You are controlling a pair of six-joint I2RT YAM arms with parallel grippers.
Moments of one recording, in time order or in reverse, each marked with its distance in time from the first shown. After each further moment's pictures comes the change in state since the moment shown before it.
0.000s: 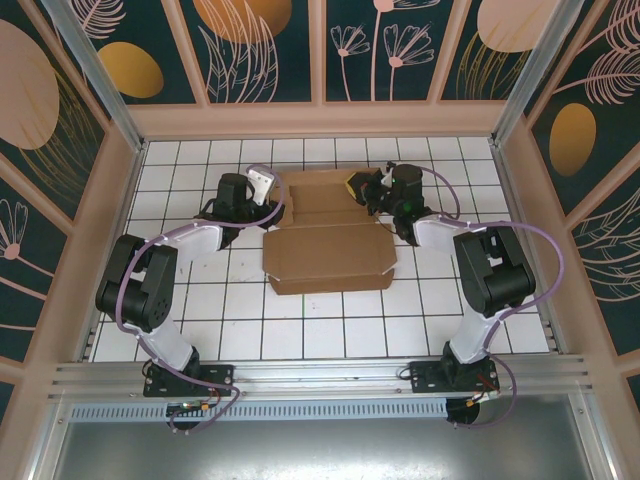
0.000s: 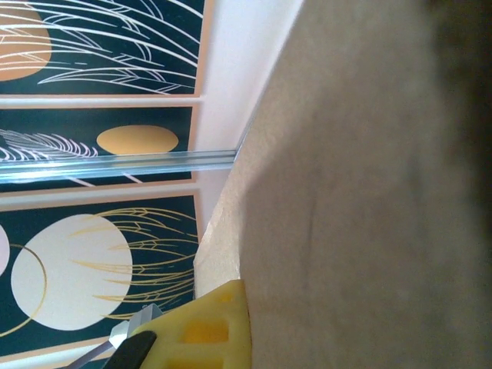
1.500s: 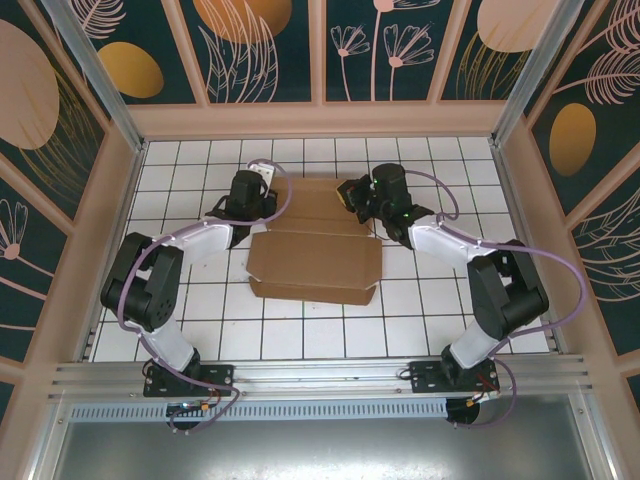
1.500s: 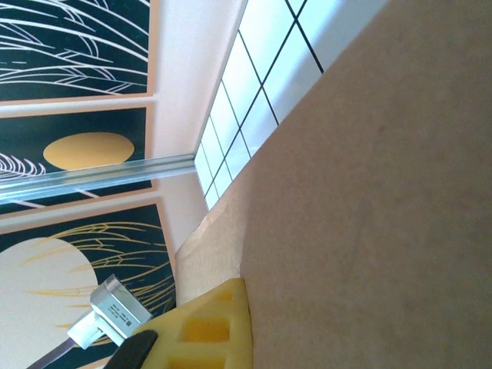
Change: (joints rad) left arm -0.079 0.020 0.058 -0.008 -0.365 -0.122; right arm 0.140 -0.152 0.065 -0.380 0.238 0.037
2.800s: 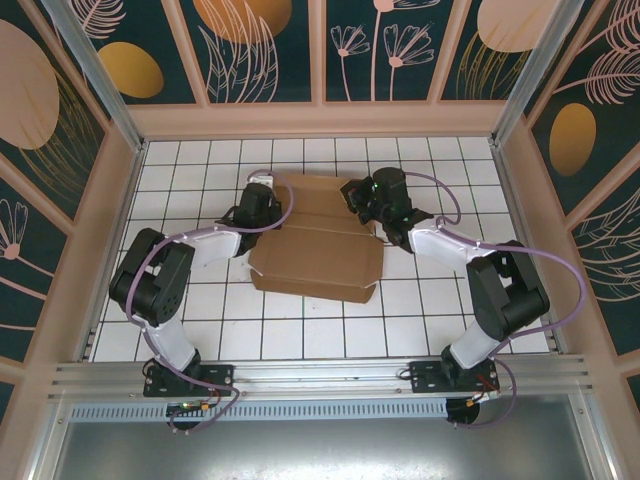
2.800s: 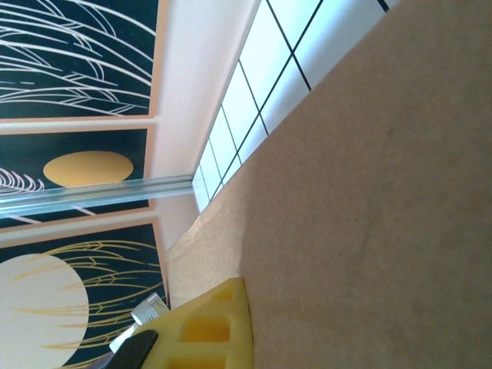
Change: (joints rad) left arm -0.060 0.053 -0.055 0.039 -0.079 -0.220; right arm 0.008 -0.003 -0.044 0.064 0.068 -0.022
